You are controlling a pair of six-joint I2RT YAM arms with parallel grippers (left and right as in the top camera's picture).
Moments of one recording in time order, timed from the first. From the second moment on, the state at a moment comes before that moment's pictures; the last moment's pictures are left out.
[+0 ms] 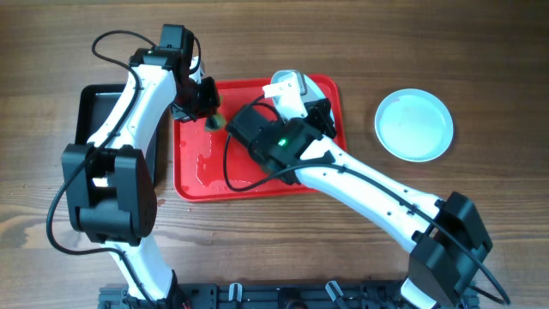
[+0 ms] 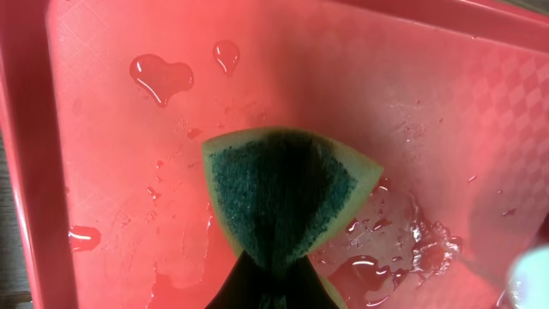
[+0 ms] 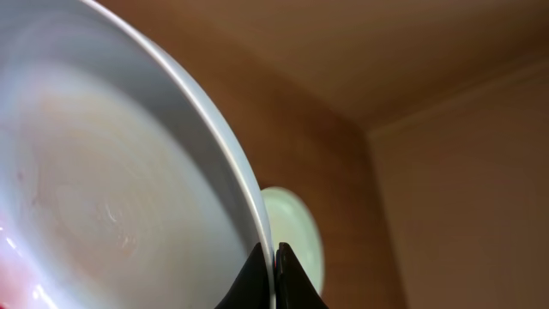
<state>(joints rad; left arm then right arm) -0.12 1.97 1.55 -0.97 0.22 -0.36 0.88 1.80 1.46 -0.99 1.18 0.40</state>
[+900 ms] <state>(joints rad) -0.12 1.97 1.55 -0.96 0.22 -0.36 -0.20 1.79 1.39 -1.02 0.02 0.44</state>
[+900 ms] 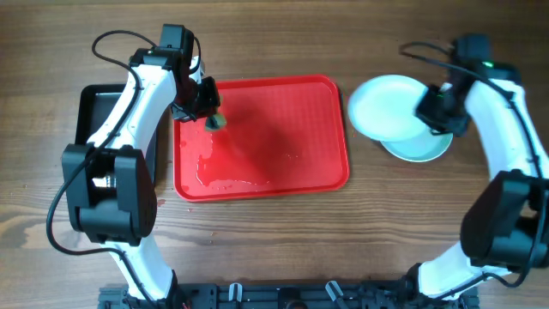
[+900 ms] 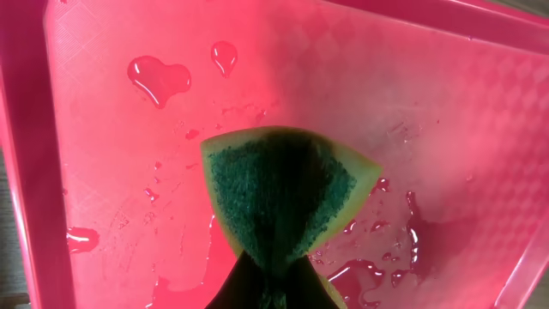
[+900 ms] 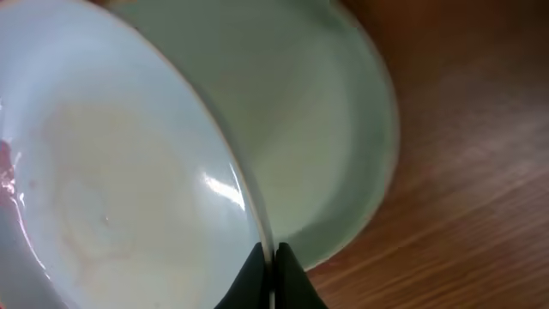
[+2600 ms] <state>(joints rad) 0.28 1.80 1.27 -0.78 -0.13 -0.42 0.29 1.67 1.40 -0.86 -0.36 0.25</state>
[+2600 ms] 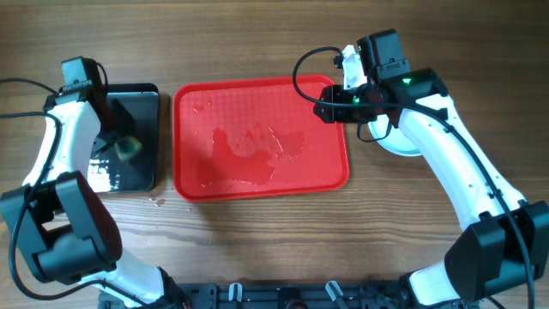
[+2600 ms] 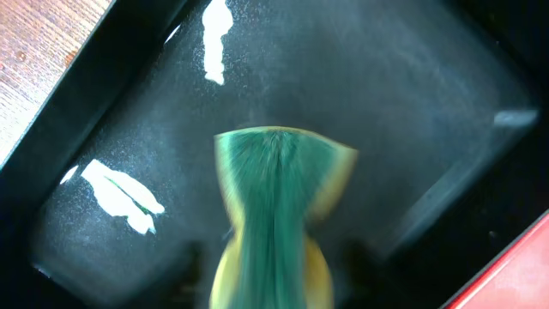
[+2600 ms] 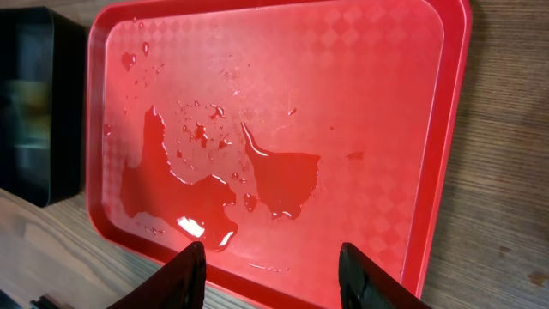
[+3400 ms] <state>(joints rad) 0.26 1.51 1.53 -1.09 -0.09 -0.42 0.25 1.11 1.91 -1.36 -0.13 0.19</state>
